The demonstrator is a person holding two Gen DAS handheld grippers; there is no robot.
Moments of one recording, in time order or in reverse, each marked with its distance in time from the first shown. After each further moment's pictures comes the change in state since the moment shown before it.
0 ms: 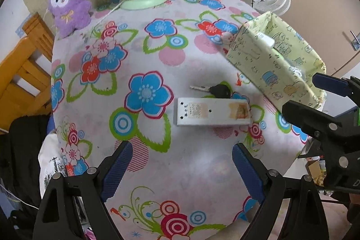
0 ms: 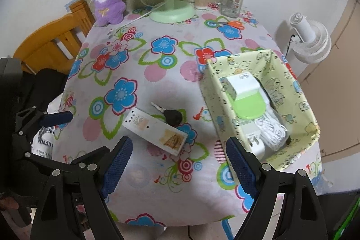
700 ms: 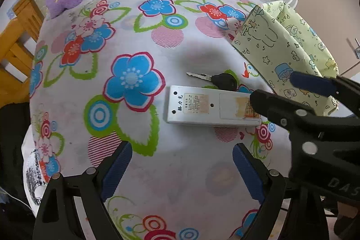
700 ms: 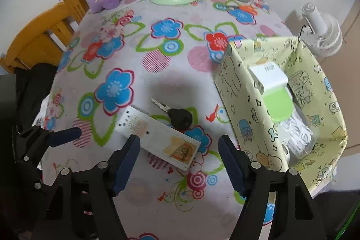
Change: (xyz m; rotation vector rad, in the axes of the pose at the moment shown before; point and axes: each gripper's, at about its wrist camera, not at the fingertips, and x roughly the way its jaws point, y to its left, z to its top) left arm 0.052 -0.002 -0.003 -0.062 0.045 -0.051; right arm 0.064 0.007 0.011 0.012 0.077 0.004
